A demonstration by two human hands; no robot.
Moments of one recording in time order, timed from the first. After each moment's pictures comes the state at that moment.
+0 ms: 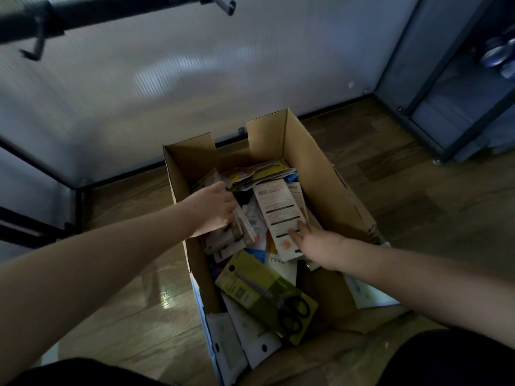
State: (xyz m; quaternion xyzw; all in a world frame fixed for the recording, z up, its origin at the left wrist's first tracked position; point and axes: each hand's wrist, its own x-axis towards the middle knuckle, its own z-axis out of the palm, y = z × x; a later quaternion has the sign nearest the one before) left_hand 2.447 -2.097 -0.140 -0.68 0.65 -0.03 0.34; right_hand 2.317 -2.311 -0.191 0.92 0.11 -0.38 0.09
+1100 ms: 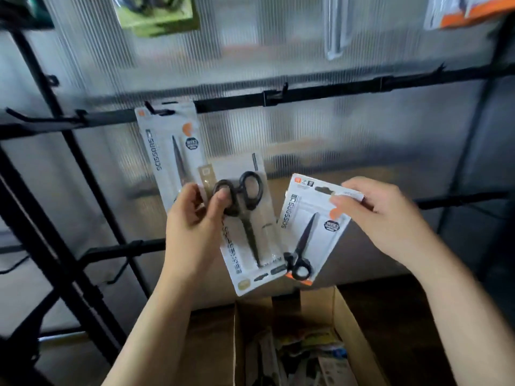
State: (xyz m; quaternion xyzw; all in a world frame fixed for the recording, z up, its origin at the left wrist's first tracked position) left_hand 2.411 -2.092 0.175 -0.72 0.12 -0.30 -0.61; right_hand 2.389 -2.336 0.177 0.86 0.11 0.27 -0.42
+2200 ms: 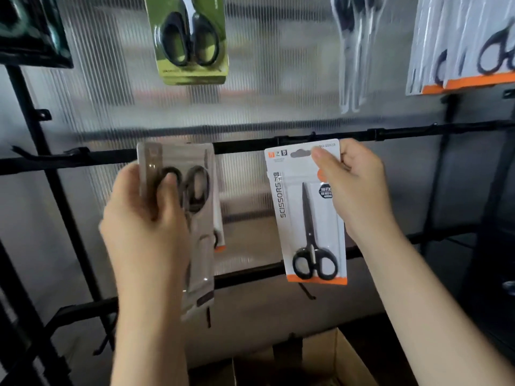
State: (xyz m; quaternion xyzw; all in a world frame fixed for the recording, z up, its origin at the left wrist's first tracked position) left_hand 2.413 -2.038 0.242 -0.68 0.10 -0.50 -0.53; right_hand 2.433 -2.247 0.253 0.68 0.08 0.45 -0.57
